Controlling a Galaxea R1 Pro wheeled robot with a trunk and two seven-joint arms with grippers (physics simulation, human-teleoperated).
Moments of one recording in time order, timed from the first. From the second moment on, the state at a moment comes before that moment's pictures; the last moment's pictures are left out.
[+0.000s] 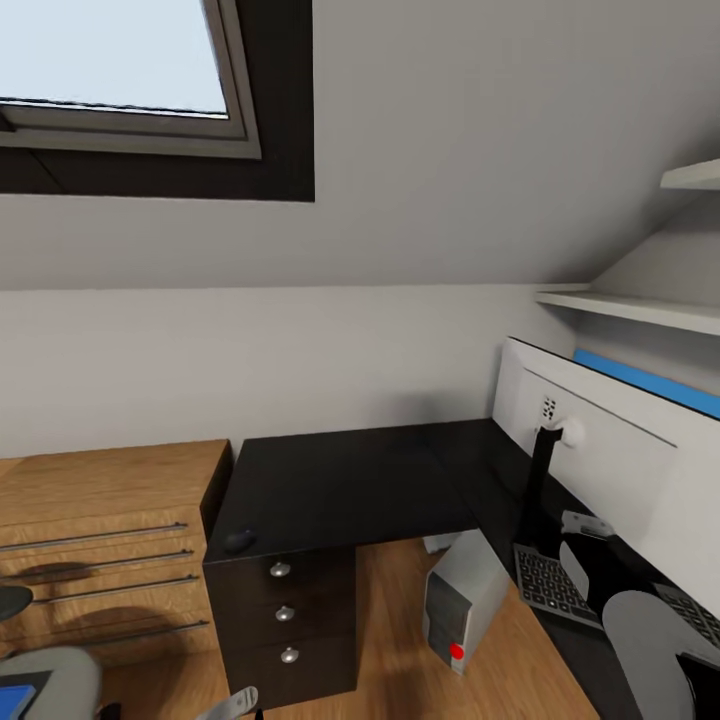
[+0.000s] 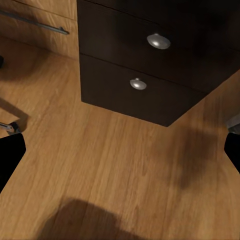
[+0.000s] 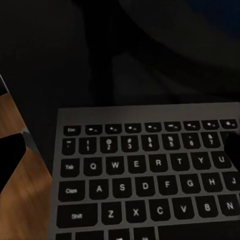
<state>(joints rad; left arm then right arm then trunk) 0.11 -0.02 -0.28 -1.19 0.52 0.10 0.53 -0.78 -0.18 -0.38 -0.35 0.13 0.29 -0.10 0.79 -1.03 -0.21</state>
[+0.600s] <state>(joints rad) 0.11 -0.02 -0.28 -1.19 0.52 0.10 0.53 -0.78 -0.19 -0.37 -0.35 0.13 0.29 -0.10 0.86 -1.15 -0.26</state>
